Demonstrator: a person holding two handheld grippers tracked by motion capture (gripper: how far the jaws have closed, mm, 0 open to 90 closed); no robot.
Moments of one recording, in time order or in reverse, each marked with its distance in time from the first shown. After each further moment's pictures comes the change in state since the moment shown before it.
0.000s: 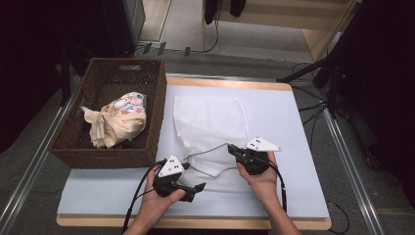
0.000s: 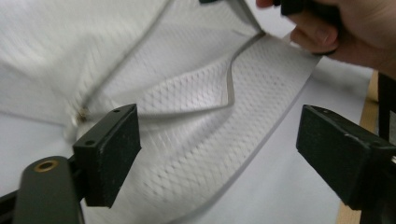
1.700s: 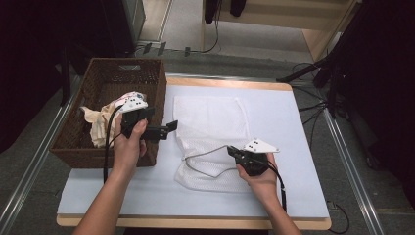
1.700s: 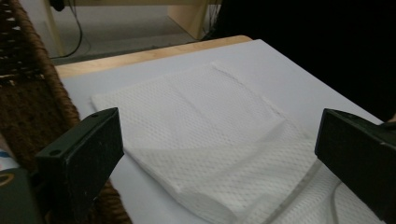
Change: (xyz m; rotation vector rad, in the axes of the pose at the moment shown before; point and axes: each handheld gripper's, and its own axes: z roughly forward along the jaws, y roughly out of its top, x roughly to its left) left arm 0.105 0.101 -0.055 -0.142 0.214 -0.147; right arm 0.000 -0.004 0.002 0.015 -0.001 -0.033
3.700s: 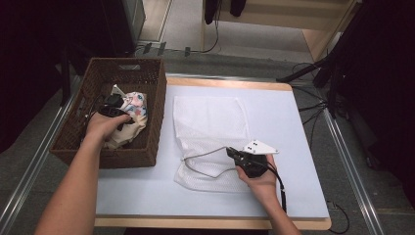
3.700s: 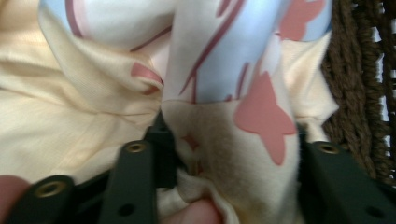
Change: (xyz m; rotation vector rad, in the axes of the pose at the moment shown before) left arm 0.155 -0.020 0.043 0.691 0.253 -0.284; right arm 0.003 -0.002 -0.001 0.005 0.008 -0.015
